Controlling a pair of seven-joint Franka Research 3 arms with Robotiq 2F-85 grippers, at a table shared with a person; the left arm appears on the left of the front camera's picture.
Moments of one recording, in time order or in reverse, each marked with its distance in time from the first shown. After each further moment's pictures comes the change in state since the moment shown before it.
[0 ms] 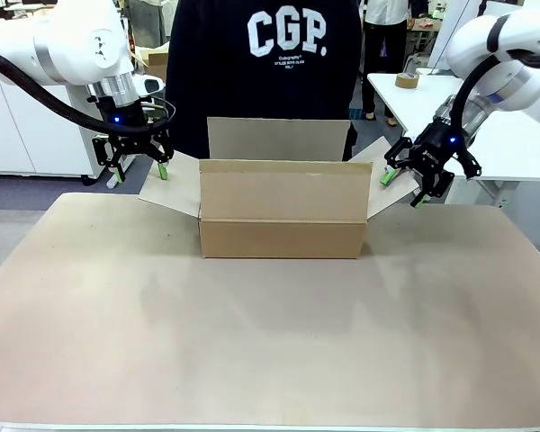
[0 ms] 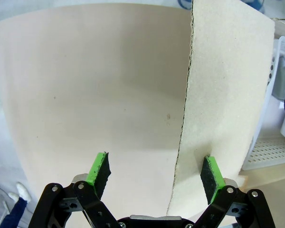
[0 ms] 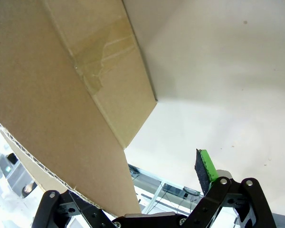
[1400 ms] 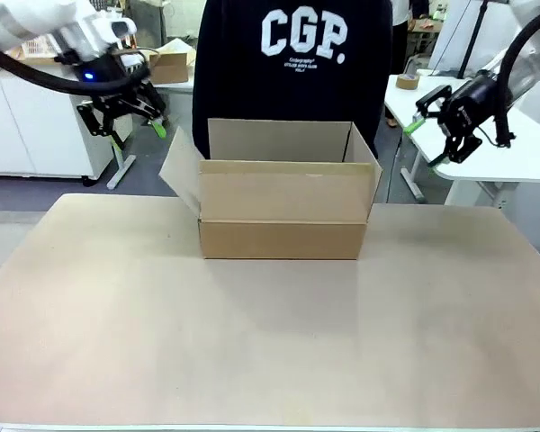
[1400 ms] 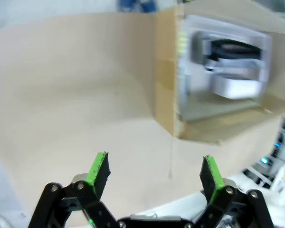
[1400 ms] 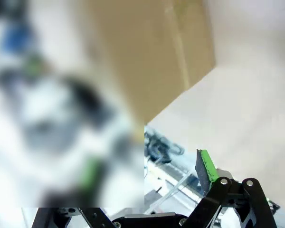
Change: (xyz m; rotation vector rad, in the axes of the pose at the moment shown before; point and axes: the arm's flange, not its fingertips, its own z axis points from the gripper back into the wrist) left arm -0.038 0.021 0.101 -0.337 -0.070 -0.093; right arm -0.073 0.009 0.092 0.302 0.010 0.139
